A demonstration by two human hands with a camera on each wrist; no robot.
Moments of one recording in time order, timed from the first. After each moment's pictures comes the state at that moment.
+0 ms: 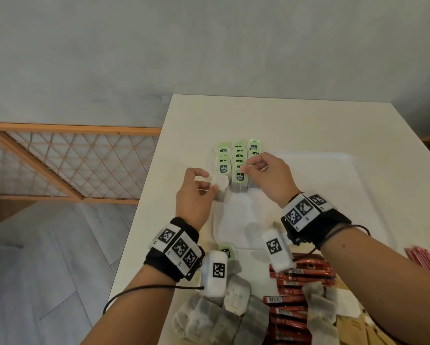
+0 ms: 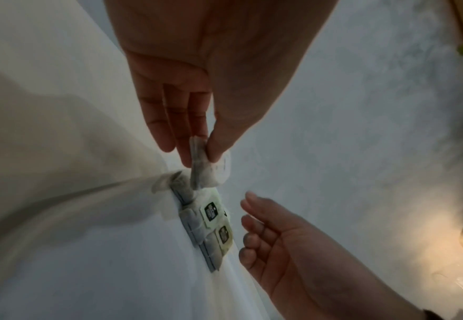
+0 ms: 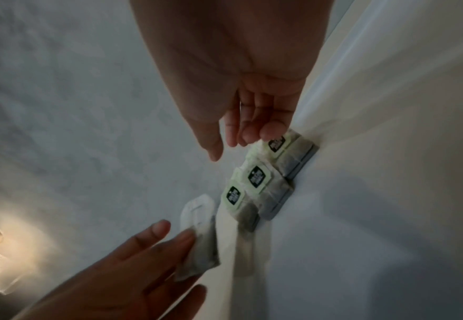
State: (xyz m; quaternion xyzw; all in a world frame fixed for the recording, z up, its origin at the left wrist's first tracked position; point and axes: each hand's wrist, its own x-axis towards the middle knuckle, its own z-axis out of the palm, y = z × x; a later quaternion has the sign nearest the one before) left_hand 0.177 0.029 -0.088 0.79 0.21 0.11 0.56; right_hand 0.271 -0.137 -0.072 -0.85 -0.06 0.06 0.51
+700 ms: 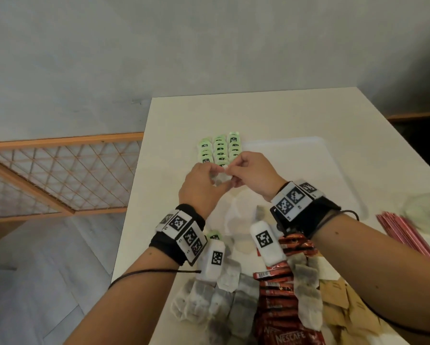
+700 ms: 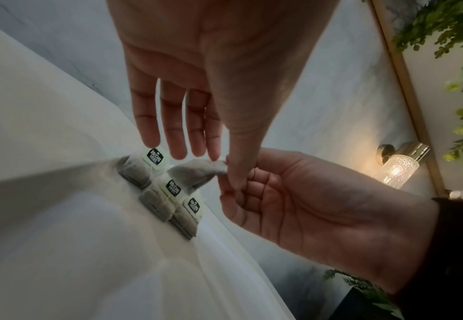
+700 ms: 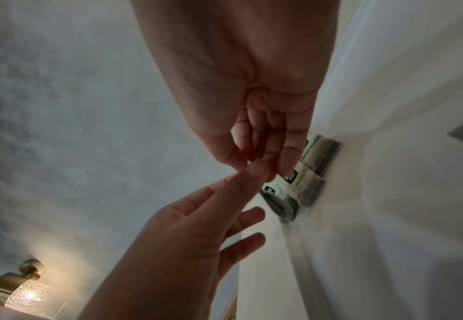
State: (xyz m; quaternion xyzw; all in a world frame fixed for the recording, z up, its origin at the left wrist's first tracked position) left_hand 0.181 -0.005 -0.062 0.90 0.08 0.06 0.42; right_hand 0.236 -0.143 -0.046 -0.80 -0.05 0.15 0.58
